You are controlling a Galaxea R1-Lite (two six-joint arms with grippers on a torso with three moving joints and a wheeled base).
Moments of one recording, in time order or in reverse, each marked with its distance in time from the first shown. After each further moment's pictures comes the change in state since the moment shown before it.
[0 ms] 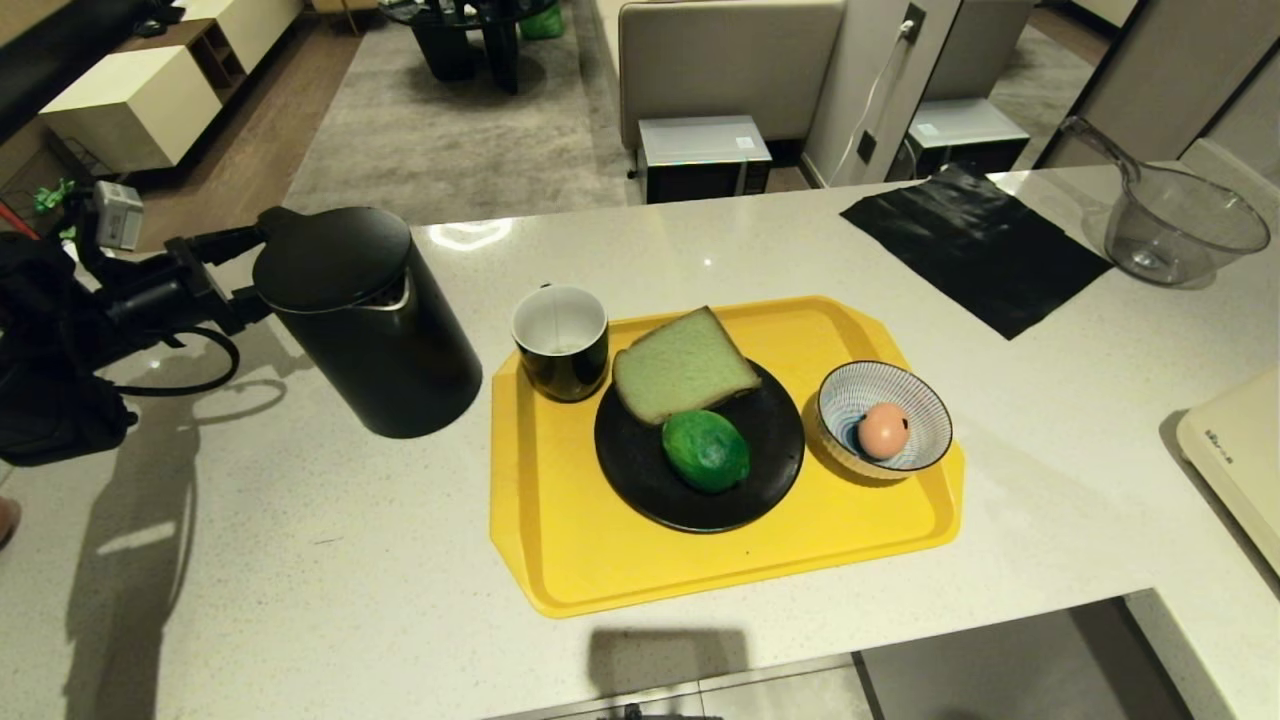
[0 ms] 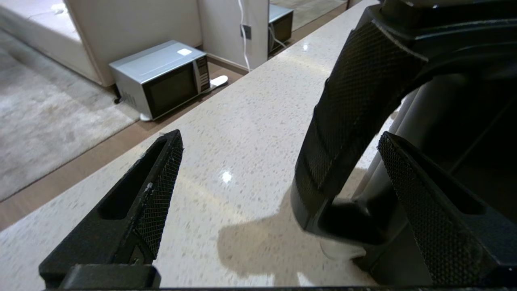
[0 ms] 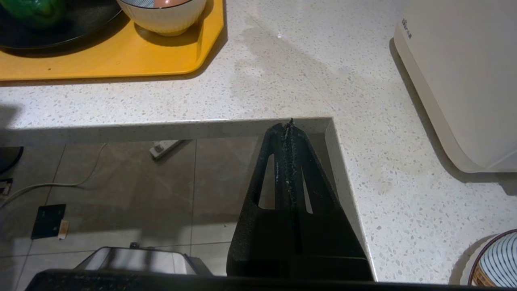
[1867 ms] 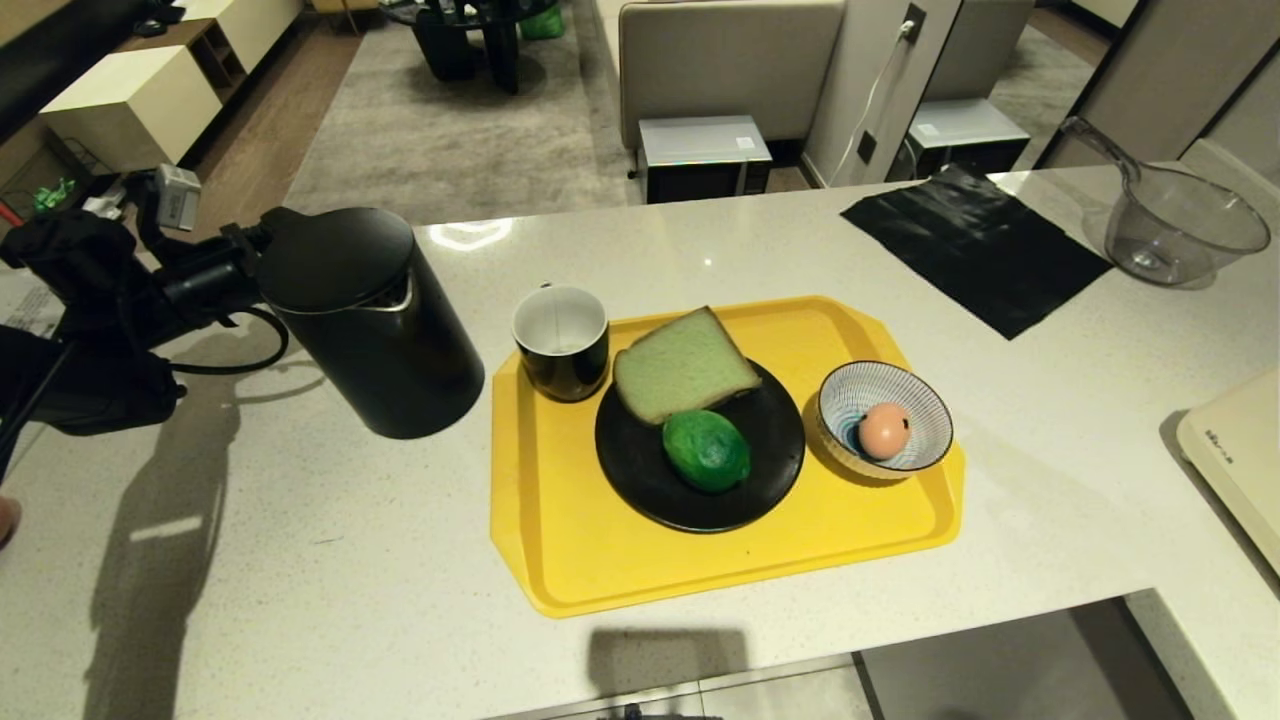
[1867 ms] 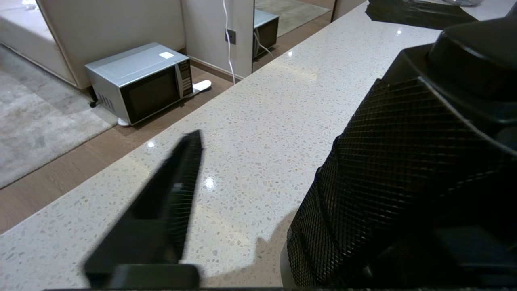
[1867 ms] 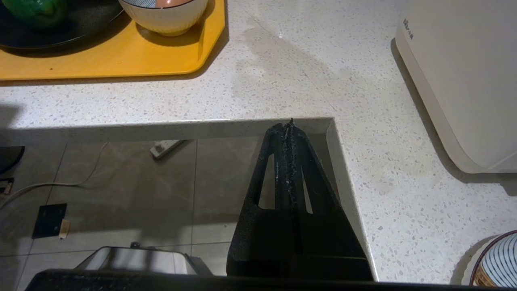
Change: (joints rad) left arm -0.088 0.033 -0.122 0.127 0.038 0.005; right arm 0.000 0.000 0.000 0.000 0.000 0.000
